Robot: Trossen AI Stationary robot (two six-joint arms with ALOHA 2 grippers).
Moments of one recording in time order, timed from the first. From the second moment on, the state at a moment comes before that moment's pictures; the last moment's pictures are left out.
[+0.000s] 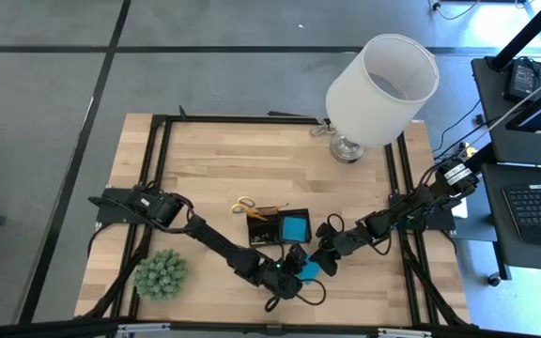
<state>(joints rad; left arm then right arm) -0.46 2.34 1.61 -0.11 -0.58 0.56 0.51 1.68 0.48 0.52 0.08 1.12</state>
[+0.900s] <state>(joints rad) -0.51 1.84 1.45 -0.40 -0.45 0.22 0.51 1.46 0.76 -0.09 0.13 0.99</state>
